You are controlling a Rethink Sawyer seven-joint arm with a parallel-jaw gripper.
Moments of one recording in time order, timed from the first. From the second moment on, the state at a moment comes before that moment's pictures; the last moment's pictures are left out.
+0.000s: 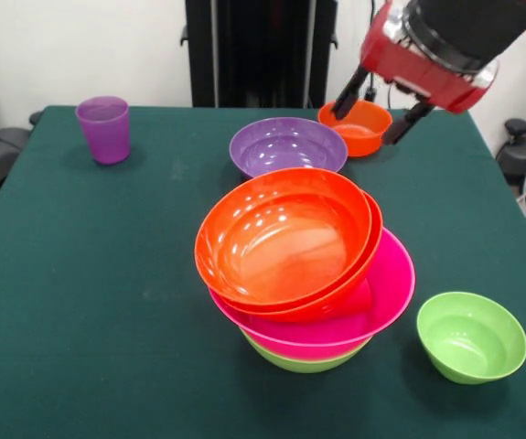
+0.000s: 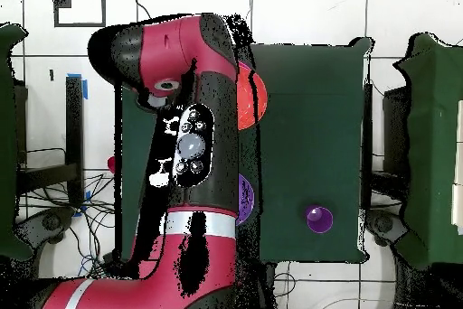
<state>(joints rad) 0.08 -0.41 -0.17 0.83 -0.20 1.48 2.04</state>
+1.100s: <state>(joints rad) 0.06 -0.35 -0.12 0.75 -0.19 1.26 2.04</state>
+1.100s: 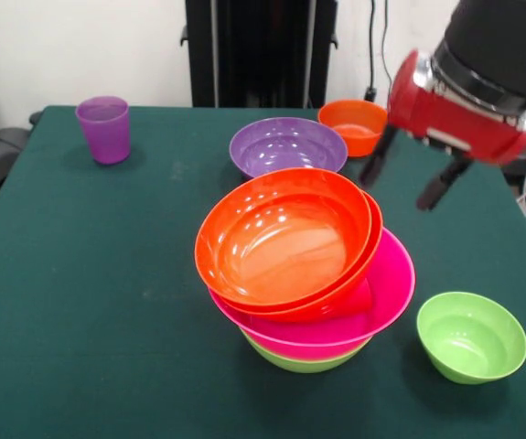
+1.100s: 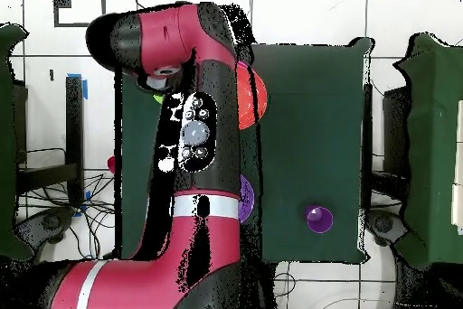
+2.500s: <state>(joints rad) 0.12 -0.21 -0.10 0.65 -0.19 1.17 2.04</state>
